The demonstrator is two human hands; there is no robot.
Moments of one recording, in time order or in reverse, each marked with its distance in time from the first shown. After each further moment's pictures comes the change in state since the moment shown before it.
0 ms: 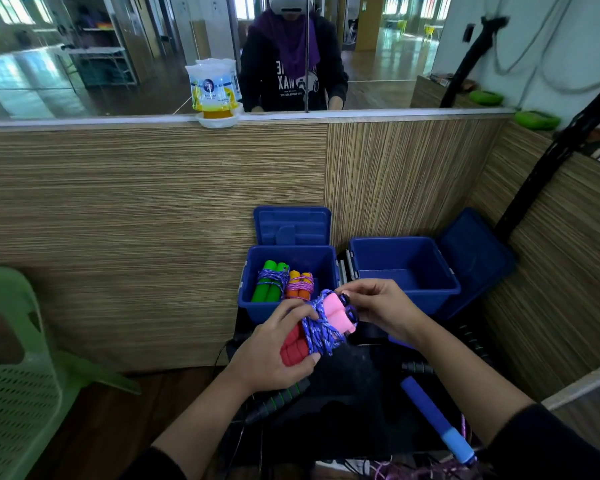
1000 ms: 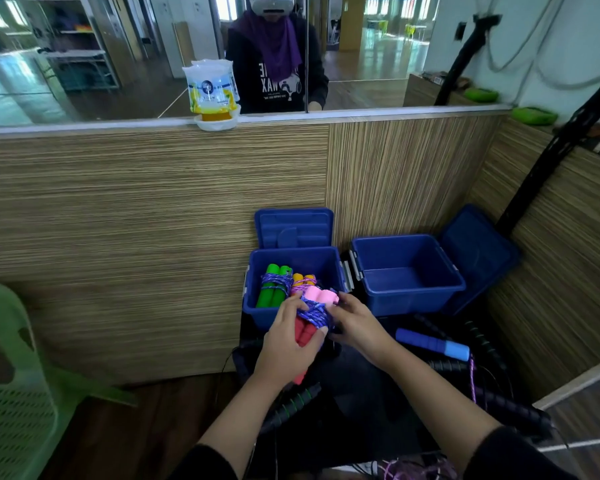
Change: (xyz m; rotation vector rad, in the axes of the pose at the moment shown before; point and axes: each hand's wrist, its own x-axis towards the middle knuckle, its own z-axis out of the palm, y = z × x) left_hand 0.013 -0.044 0.033 -0.061 0.200 -0.322; right_hand 0.024 0.049 0.057 0.013 0.185 0.135
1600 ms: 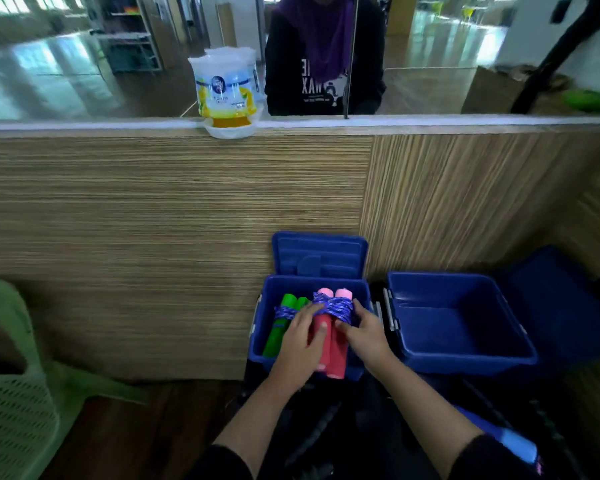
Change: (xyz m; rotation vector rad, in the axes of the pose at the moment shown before) left_hand 0.116 -0.053 0.031 -0.062 -0.025 -0.250; right_hand 0.150 -0.004 -0.009 -0.345 0.138 -0.153
